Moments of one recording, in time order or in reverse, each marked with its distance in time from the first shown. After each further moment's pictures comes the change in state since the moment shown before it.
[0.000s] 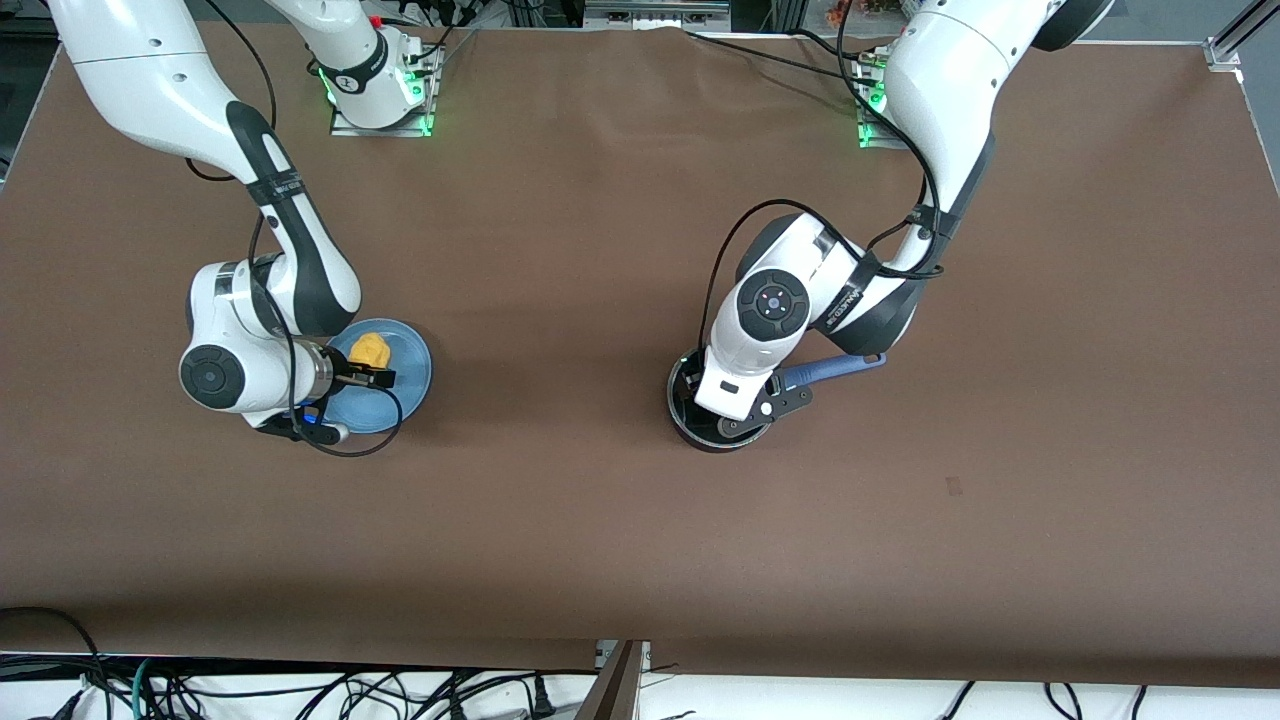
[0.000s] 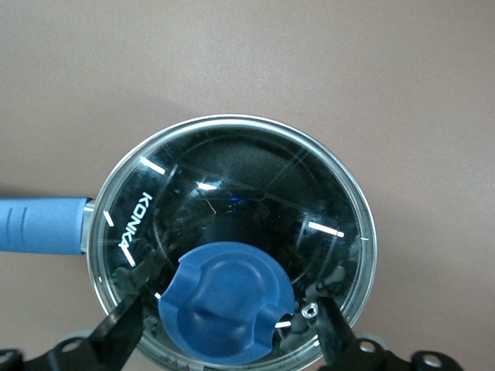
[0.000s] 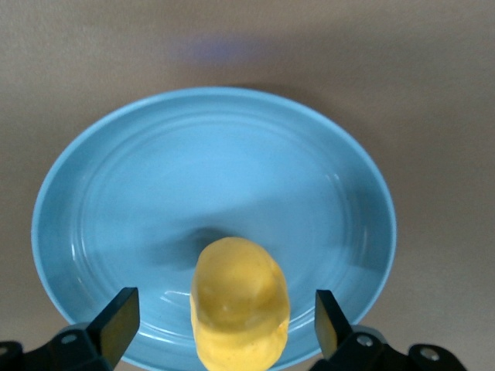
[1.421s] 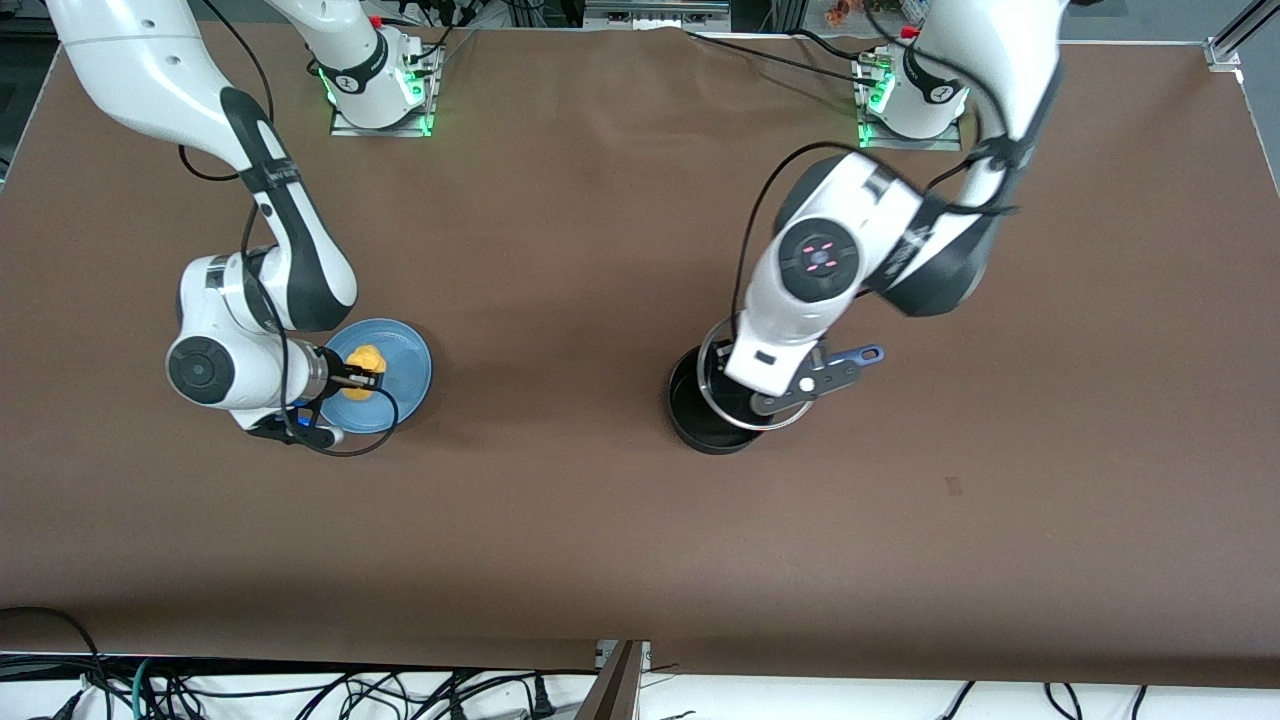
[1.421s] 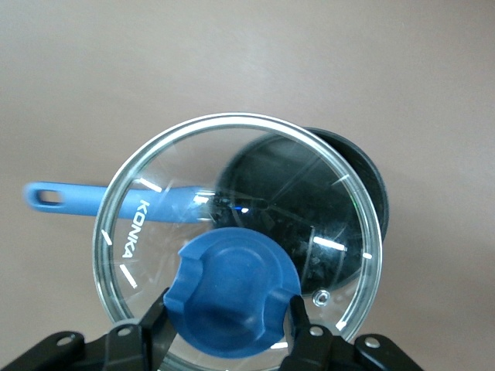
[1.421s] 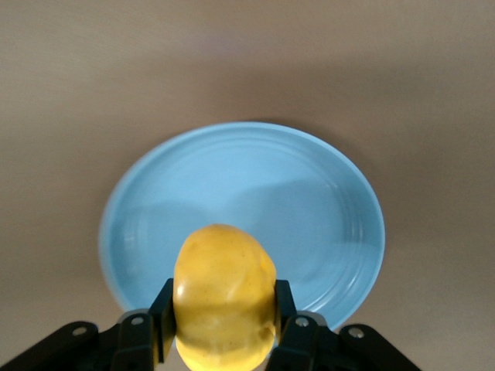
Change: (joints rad) left arm 0.084 -0.187 -0.007 0.036 -0.042 -0.288 0.142; right arm 0.002 -0.048 0.023 0.068 0.000 -0.047 -0.003
